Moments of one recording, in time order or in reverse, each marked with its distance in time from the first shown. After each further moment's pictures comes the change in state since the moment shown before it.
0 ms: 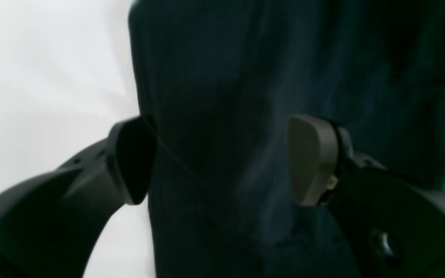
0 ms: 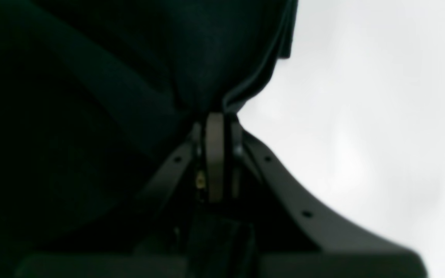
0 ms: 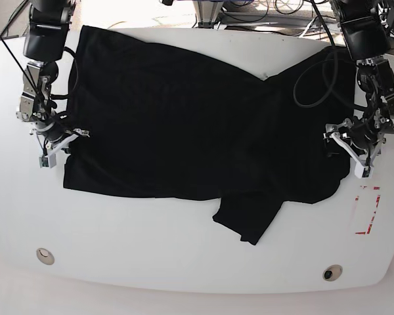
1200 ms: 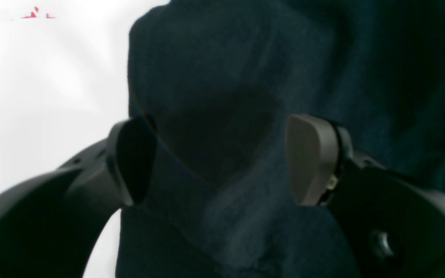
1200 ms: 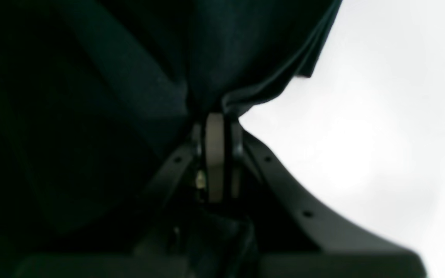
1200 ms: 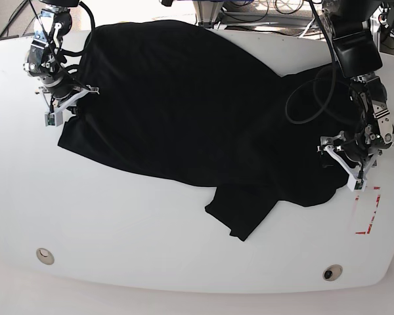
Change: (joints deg) left arm -6.8 3.6 -0.1 -5.0 9.5 0.0 -0.1; right arm -21.8 -8.0 9.3 24.1 -0.1 -0.8 -7.0
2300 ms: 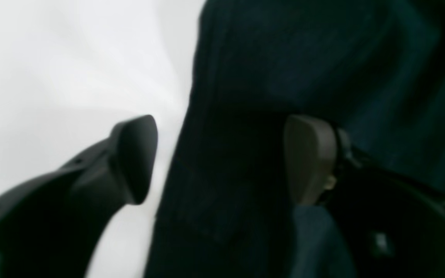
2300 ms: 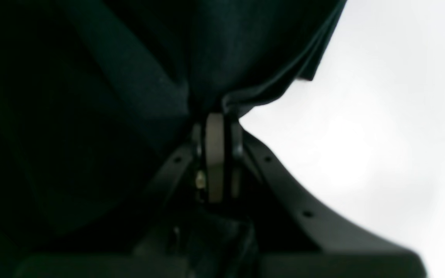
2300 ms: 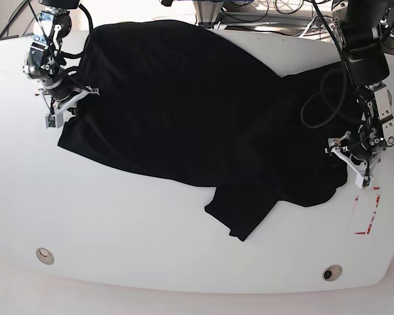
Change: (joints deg) left arm -3.4 -3.0 1.9 -14.3 0.5 0.7 -9.6; right arm 0.9 0.1 0.0 0.0 -0.4 0.2 -1.5
